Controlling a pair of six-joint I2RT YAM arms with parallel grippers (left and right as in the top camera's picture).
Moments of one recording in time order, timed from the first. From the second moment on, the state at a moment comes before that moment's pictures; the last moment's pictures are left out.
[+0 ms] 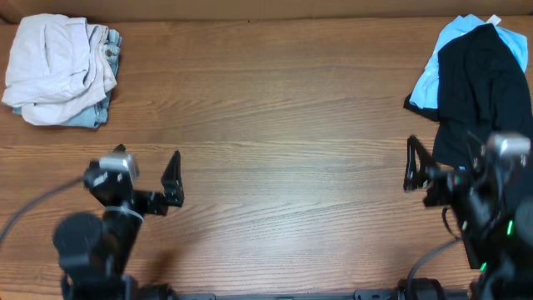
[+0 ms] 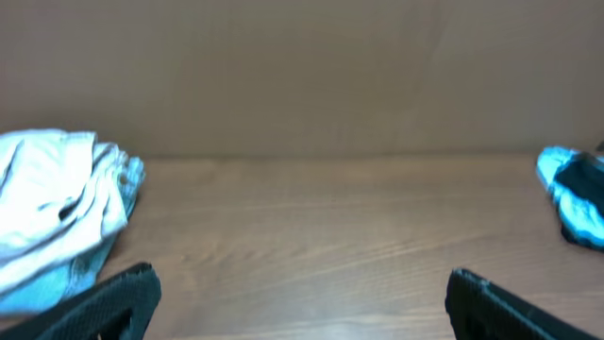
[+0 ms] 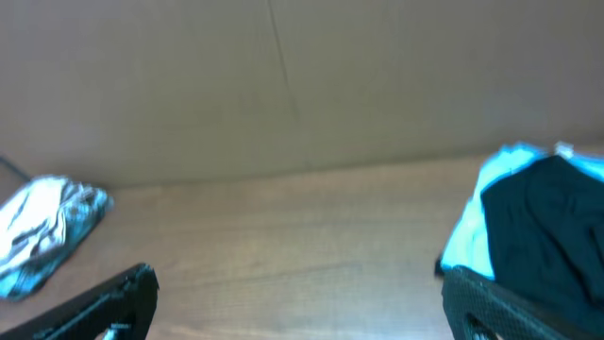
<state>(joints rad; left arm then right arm) 0.12 0.48 0.68 -0.40 0.30 -0.06 -0.01 0.60 1.03 -0.65 -0.18 0.17</state>
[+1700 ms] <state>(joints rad) 0.12 1.53 1.19 -0.74 0.45 0.03 -0.33 1.95 1.22 -0.56 -0.05 0.29</state>
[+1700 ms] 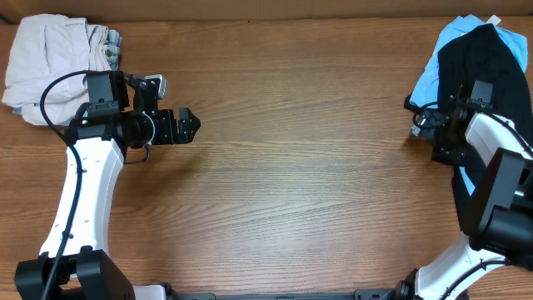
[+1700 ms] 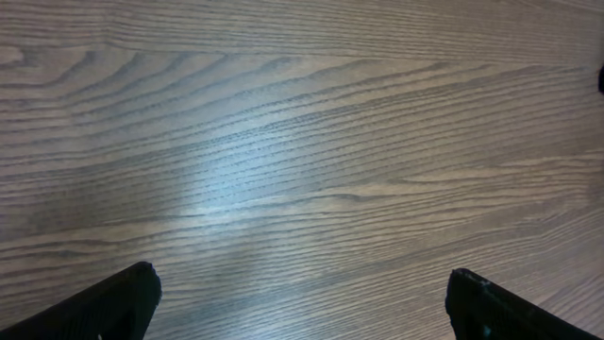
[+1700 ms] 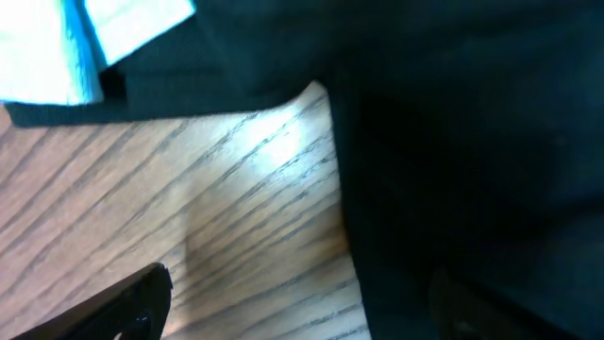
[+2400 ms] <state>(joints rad) 0.12 1.53 1.19 -0.74 0.45 0.03 -0.34 1.92 1.17 -0.56 0.07 0.40</state>
